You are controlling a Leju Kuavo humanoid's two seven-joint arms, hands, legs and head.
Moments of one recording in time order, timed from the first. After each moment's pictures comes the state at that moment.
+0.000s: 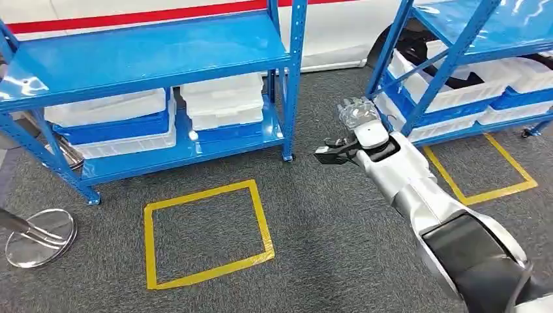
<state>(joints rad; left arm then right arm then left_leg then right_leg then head) -0.08 -0.14 1.16 -0.19 -1.17 0.02 -0.28 -0.99 -0.22 0.80 -0.48 1.29 0.19 0.10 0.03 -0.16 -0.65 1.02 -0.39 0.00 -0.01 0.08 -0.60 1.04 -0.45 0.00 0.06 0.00</state>
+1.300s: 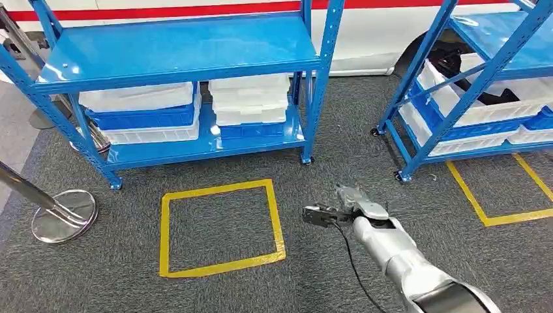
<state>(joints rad) 0.00 -0.10 0.78 -0.24 -0.74 0.03 -0.17 -0.54 -0.15 0.52 -0.48 0.81 0.10 0.10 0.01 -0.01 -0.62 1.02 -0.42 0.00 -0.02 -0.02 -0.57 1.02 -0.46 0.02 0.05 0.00</state>
